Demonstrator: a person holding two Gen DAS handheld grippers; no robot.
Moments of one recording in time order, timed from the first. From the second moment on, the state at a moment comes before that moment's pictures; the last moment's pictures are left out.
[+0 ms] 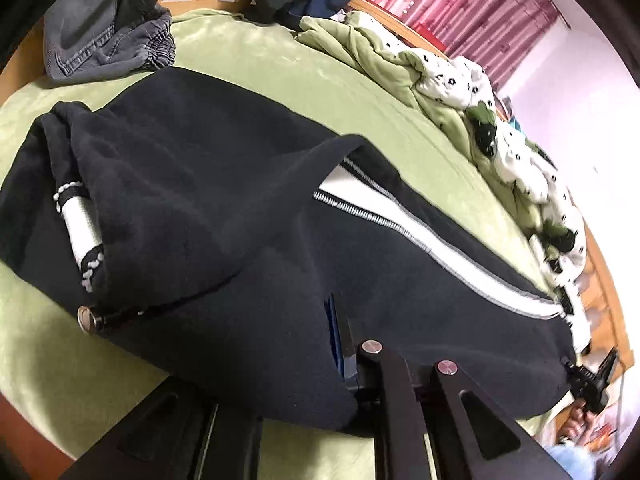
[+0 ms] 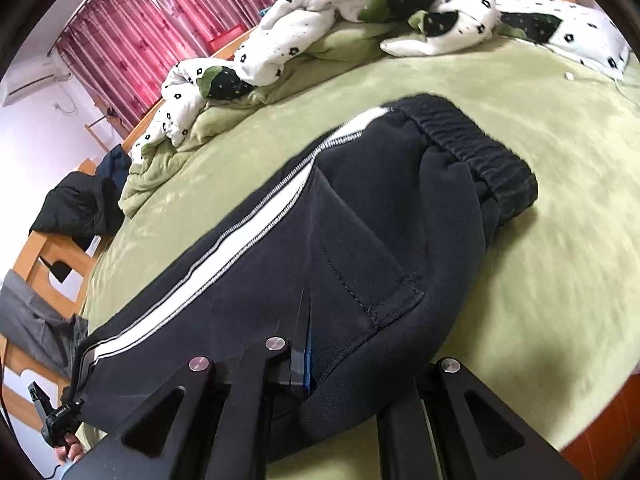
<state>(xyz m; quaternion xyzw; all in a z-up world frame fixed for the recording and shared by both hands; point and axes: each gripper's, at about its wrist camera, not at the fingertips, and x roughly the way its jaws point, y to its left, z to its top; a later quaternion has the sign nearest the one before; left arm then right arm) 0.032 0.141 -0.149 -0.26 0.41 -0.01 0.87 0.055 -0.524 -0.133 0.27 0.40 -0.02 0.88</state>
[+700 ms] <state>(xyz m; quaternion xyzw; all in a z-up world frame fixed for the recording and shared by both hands) -0.024 0.116 -0.114 -0.18 0.37 0.02 0.91 0.099 -0.621 -0.161 0.37 0.35 -0.10 0.86</state>
